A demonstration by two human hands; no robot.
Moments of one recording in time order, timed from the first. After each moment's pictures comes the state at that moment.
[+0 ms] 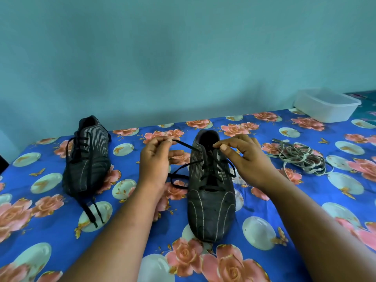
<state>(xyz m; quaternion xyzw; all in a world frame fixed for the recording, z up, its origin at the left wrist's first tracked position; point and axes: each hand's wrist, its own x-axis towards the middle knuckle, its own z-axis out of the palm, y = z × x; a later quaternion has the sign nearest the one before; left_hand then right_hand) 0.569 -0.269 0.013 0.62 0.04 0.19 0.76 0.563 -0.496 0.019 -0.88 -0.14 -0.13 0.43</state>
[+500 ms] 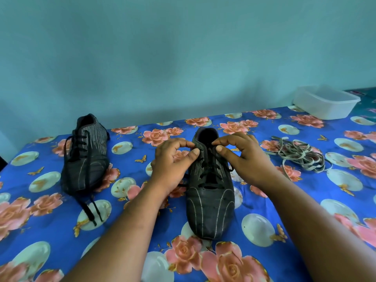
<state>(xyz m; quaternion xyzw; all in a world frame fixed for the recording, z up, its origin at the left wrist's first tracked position) 0.586 -0.271 -0.023 0.83 -0.10 0.19 0.51 0.561 -0.494 0.018 -0.88 -0.15 -0.16 0.42</state>
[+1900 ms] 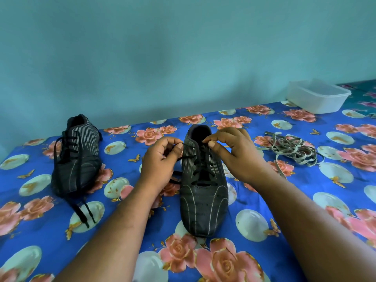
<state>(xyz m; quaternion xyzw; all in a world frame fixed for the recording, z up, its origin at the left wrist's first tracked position) 0.573 -0.274 -0.007 0.78 -0.11 0.19 0.58 0.565 -0.492 0.016 -0.89 -0.17 -0.20 0.37</state>
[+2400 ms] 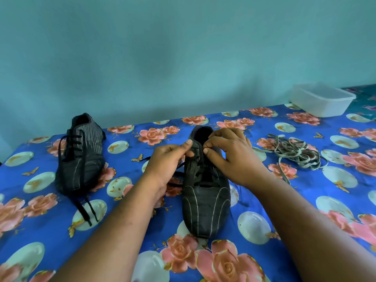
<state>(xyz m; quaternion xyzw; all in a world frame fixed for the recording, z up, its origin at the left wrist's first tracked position) 0.563 -0.286 0.015 0.75 0.02 0.03 0.66 0.565 -0.479 0.018 -0.91 -0.20 -0.22 0.29</state>
